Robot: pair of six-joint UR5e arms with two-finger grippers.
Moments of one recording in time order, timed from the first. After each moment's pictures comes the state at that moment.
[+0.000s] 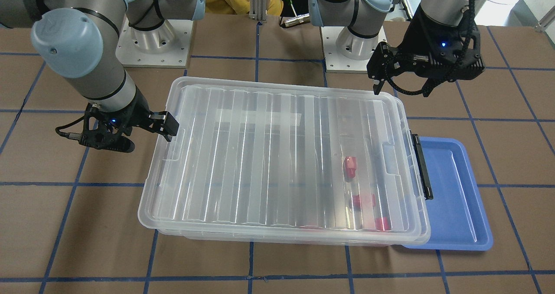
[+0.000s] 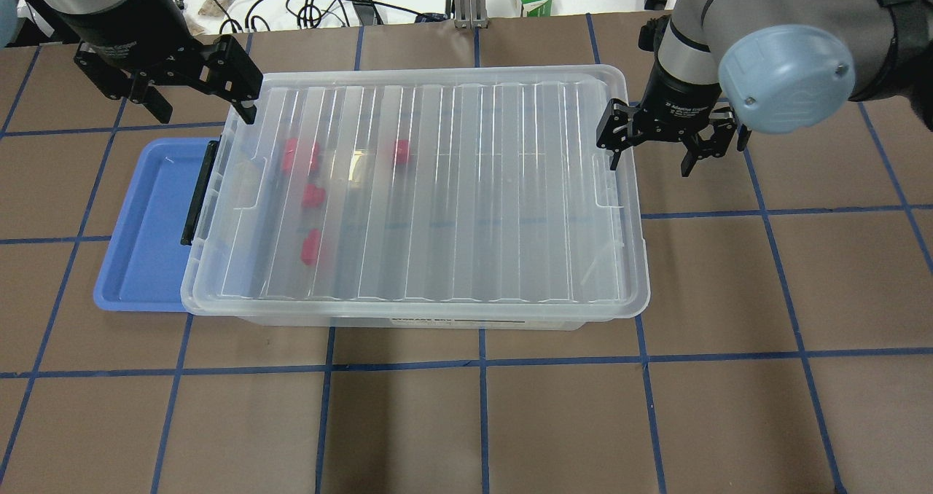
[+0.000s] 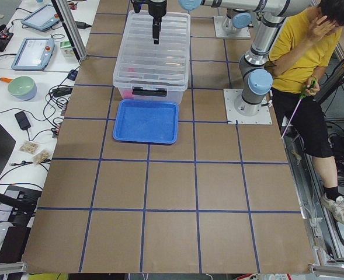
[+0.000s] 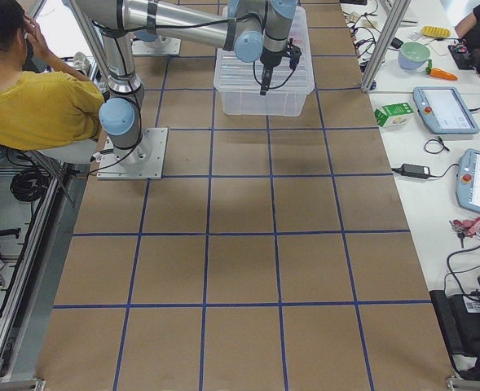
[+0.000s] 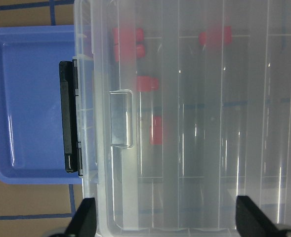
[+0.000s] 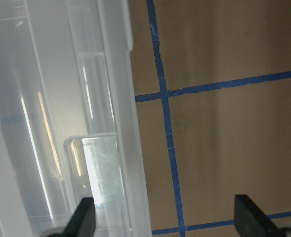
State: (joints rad) left arm -1.52 -1.59 -1.46 -1.63 1.59 0.10; right arm 1.58 -1.40 1.65 -1.71 -1.55 0.16
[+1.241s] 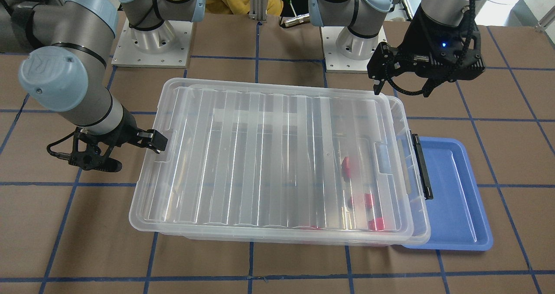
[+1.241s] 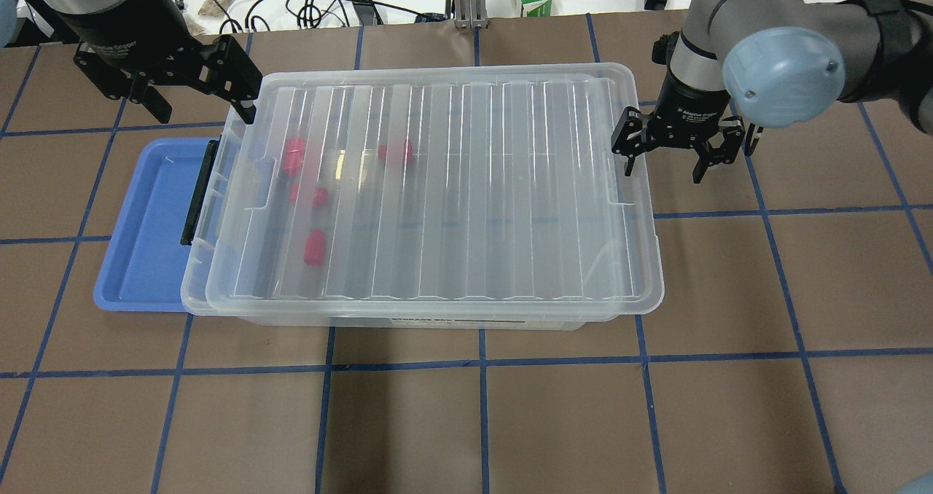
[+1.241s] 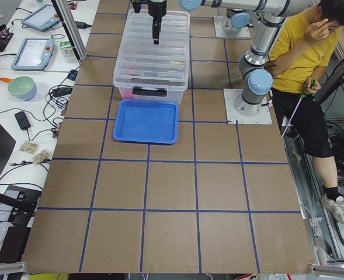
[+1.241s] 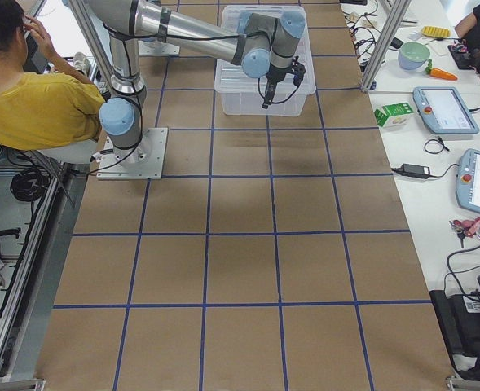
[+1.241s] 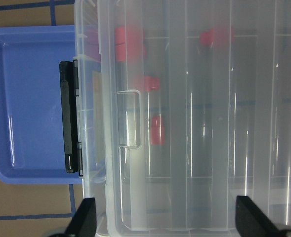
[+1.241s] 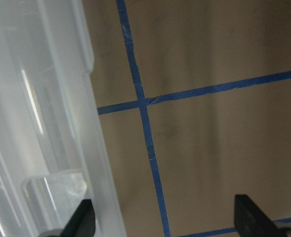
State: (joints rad) left arm -1.52 -1.59 -1.46 -1.63 1.59 0.10; right arm 1.52 -1.33 1.65 -1.72 -1.56 0.14
